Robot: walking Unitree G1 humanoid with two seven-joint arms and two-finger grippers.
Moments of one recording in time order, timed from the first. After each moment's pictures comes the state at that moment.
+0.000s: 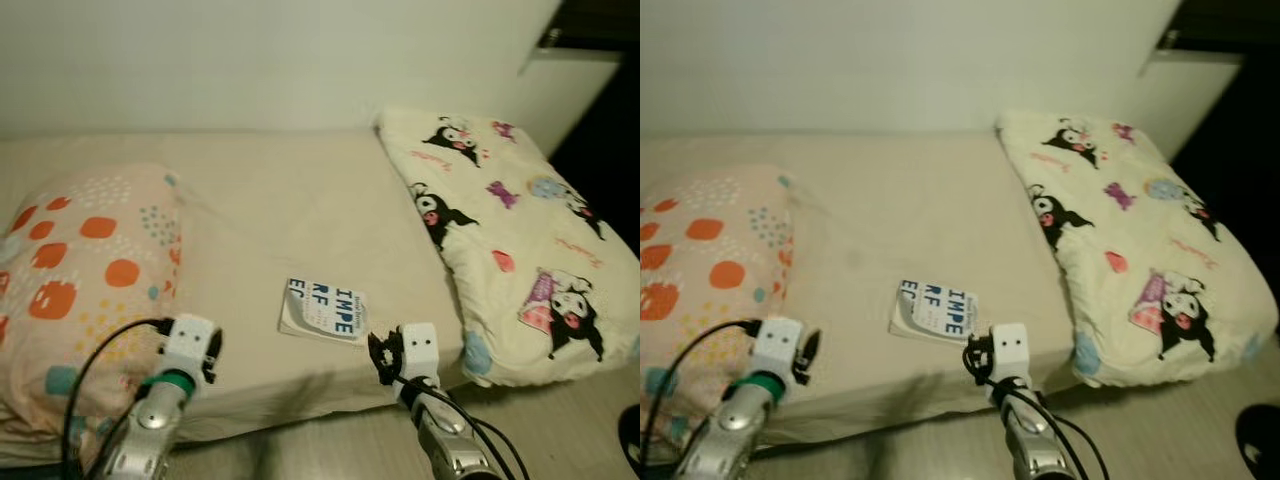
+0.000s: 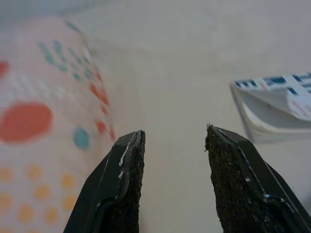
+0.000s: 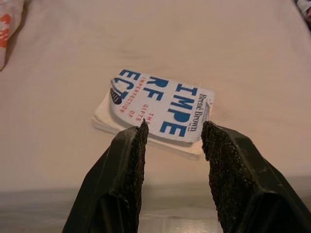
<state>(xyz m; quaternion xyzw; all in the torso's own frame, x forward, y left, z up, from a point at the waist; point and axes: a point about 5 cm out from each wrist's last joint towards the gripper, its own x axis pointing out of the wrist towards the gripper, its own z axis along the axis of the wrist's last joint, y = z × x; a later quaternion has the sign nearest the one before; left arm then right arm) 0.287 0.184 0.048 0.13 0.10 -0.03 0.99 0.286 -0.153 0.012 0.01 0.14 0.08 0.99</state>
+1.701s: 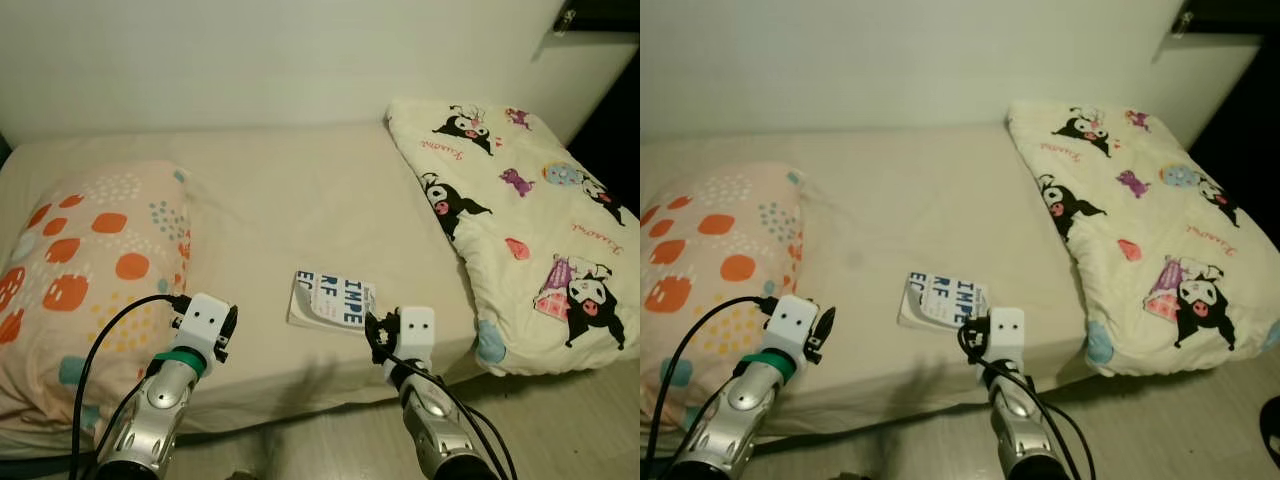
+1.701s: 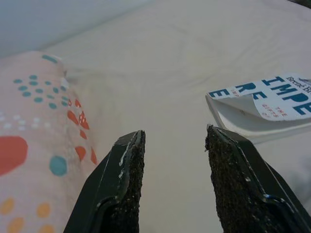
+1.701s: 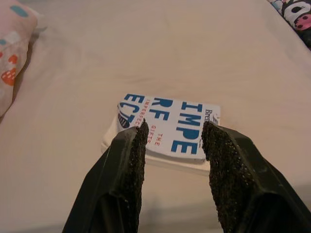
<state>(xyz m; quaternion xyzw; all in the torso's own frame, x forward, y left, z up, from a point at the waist) 0.297 0.169 0.058 0.16 0.06 -0.07 0.98 0.303 -0.132 0.031 0.05 0.09 0.06 0.99</state>
